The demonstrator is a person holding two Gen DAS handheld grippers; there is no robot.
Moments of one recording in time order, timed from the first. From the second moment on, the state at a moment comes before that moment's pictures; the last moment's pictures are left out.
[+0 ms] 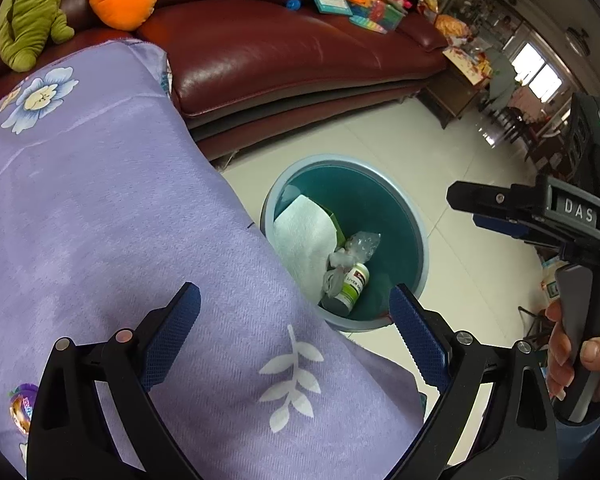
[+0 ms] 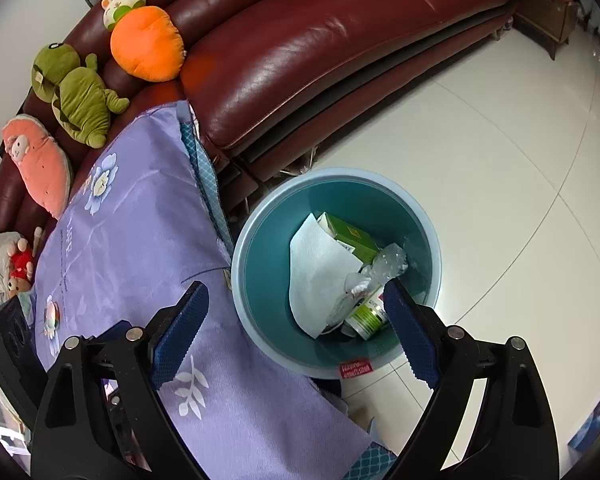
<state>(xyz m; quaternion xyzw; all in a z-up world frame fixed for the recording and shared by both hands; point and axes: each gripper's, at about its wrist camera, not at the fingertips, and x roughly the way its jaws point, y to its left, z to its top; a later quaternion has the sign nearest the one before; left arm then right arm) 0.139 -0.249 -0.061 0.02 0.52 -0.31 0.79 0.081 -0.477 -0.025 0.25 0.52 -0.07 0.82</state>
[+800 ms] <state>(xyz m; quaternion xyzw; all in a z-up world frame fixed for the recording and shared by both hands) 0.090 -0.142 -0.017 -0.01 0.48 -0.27 0.84 0.053 -0.376 0.021 0.21 0.51 -0.02 0.84</state>
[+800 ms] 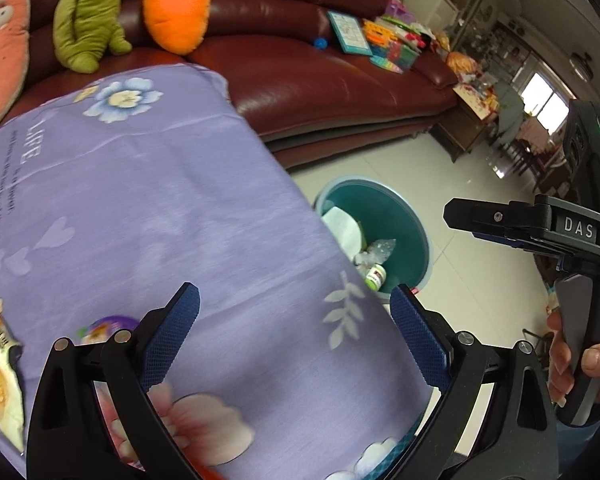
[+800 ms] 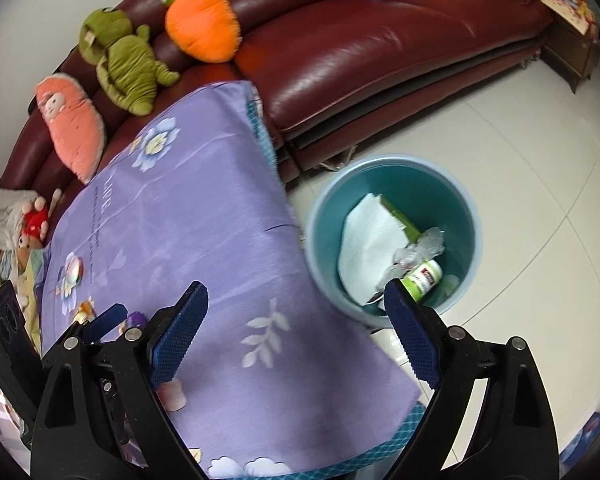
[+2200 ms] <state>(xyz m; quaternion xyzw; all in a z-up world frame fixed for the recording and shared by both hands) 0.046 0.193 -0.063 -0.11 0.49 -0.04 0.86 0.034 -0.027 -0.043 -0.03 0.64 0.27 0.72</state>
